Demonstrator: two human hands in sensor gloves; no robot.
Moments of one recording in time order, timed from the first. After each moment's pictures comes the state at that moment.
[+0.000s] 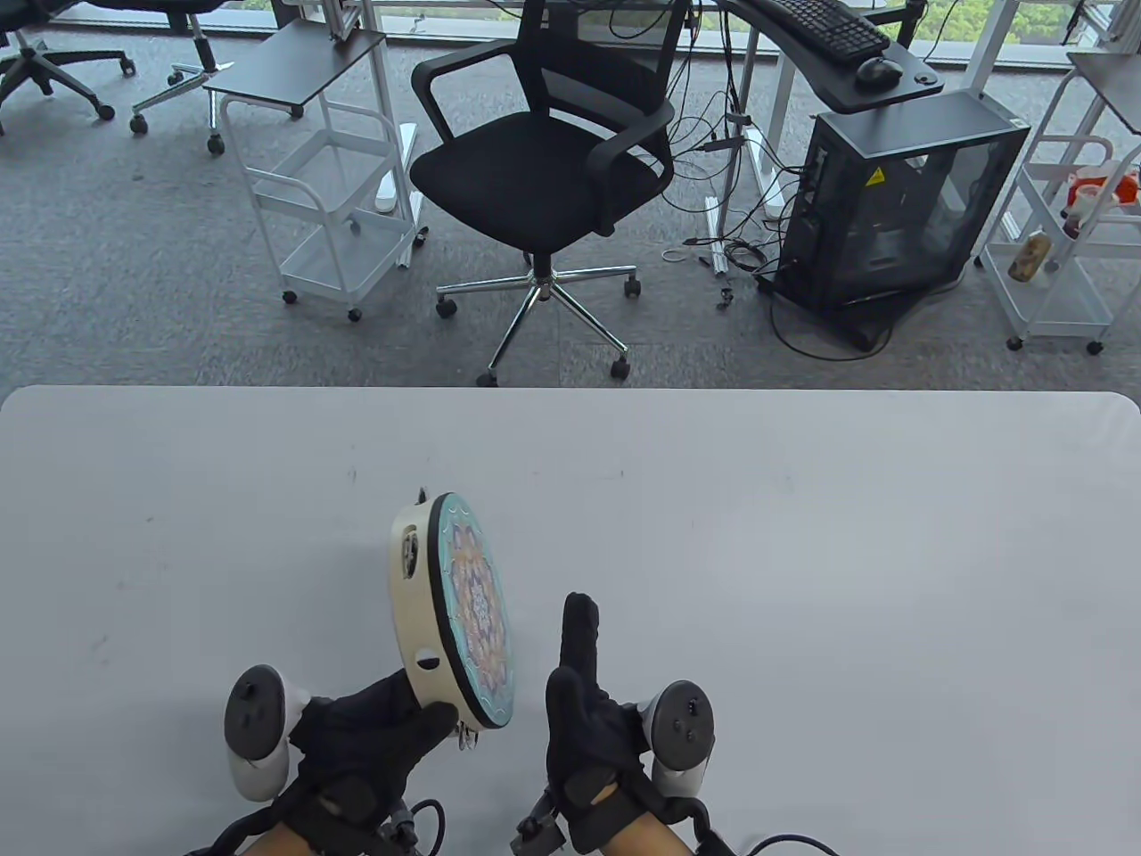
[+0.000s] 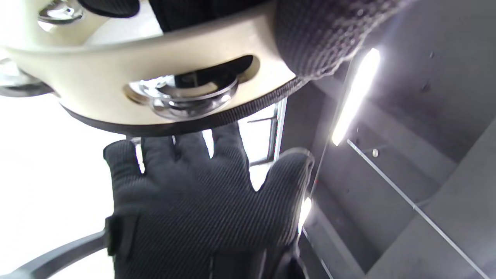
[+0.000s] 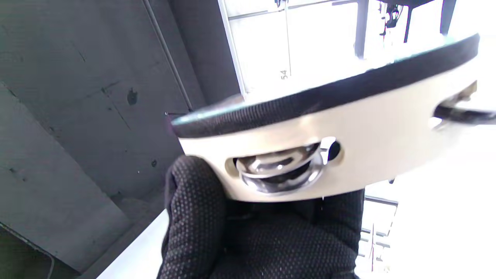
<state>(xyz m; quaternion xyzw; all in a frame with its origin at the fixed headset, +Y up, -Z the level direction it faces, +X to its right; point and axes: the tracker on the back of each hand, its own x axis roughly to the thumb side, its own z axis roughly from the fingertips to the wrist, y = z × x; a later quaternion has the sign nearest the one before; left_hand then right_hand) -0.230 -0.687 -0.265 -0.01 -0.28 0.67 0.69 0.026 -0.710 -0.268 0.23 -0.03 0.65 0.73</state>
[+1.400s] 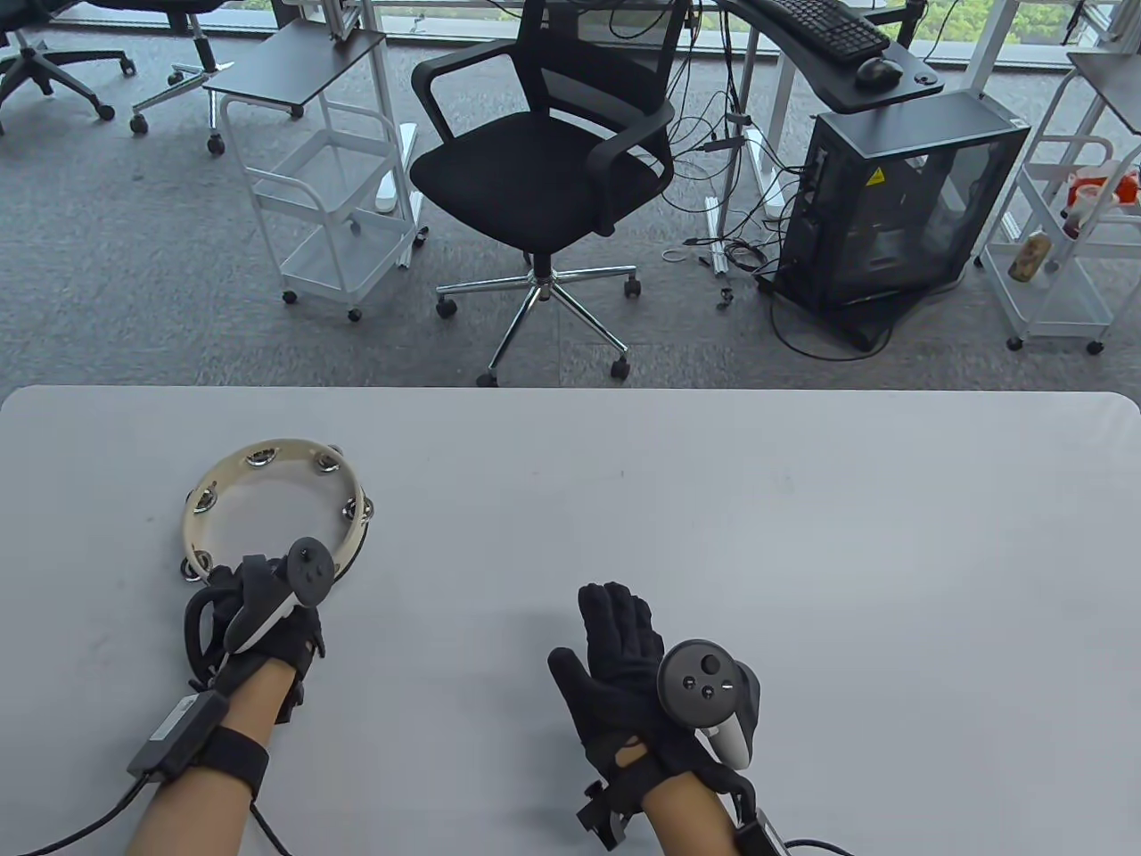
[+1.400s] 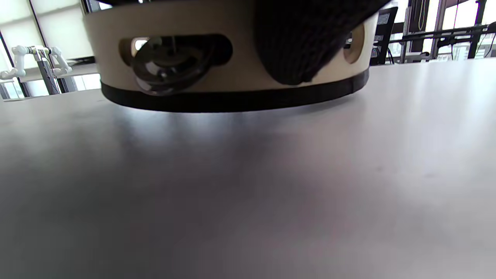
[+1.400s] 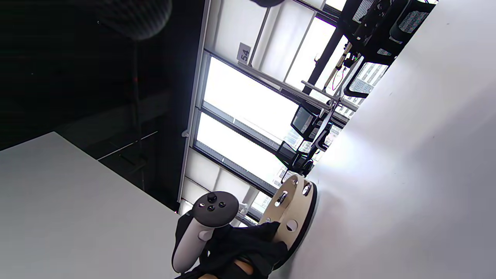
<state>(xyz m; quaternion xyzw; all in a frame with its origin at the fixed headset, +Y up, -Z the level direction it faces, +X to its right) -0.325 -0.762 -0.424 -0.05 0.09 -0.07 0.99 0.063 -0.711 -0.299 0.19 0.01 0.82 0.53</state>
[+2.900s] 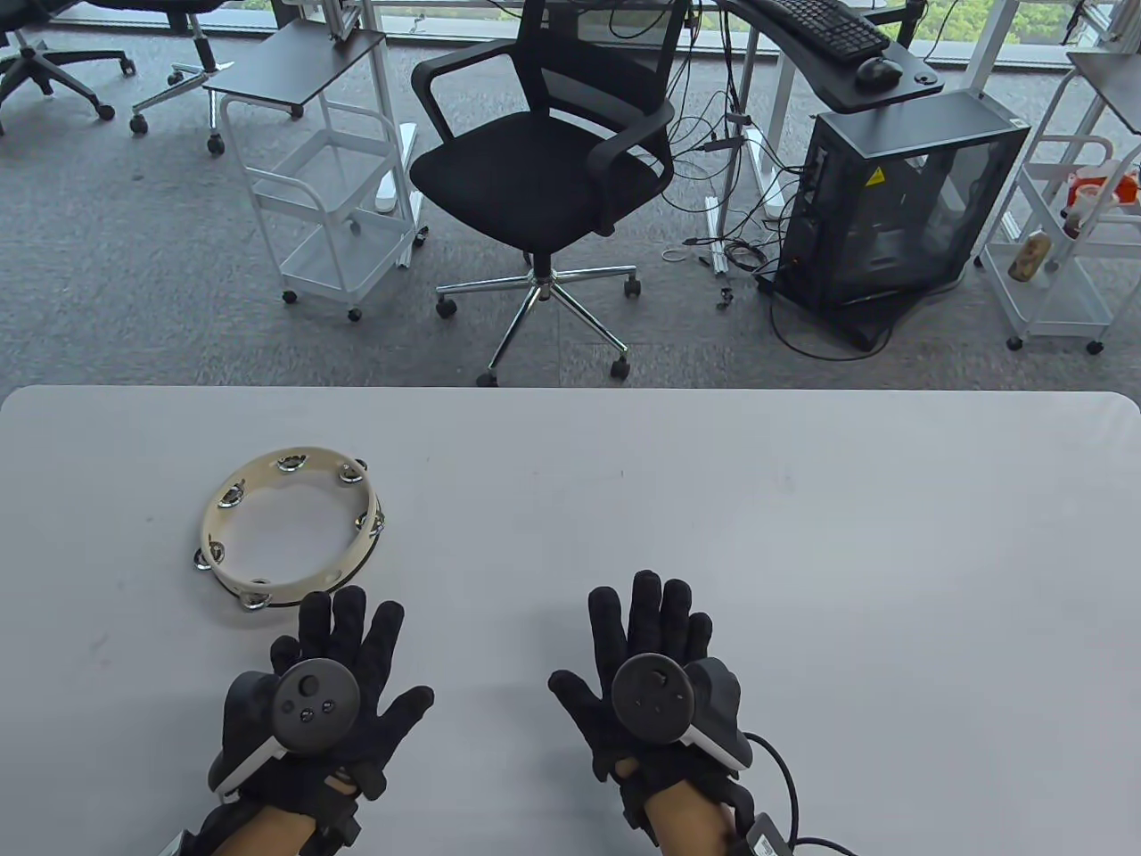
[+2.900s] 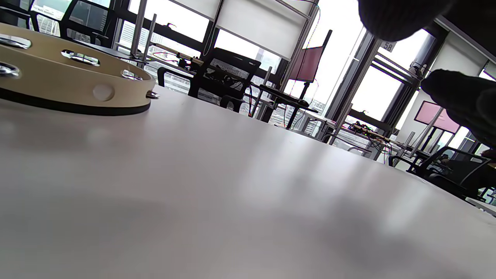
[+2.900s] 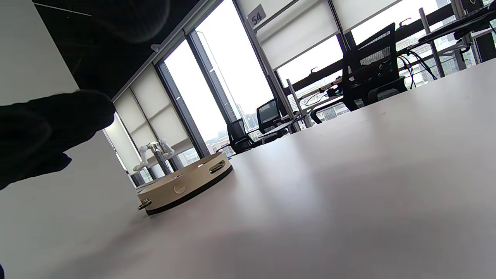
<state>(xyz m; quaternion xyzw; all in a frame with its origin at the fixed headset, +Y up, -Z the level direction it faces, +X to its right) -0.247 -0.690 -0.277 -0.03 -0.14 0.18 0.97 0.060 -0.702 -0.292 0.18 -0.02 0.95 0.24</state>
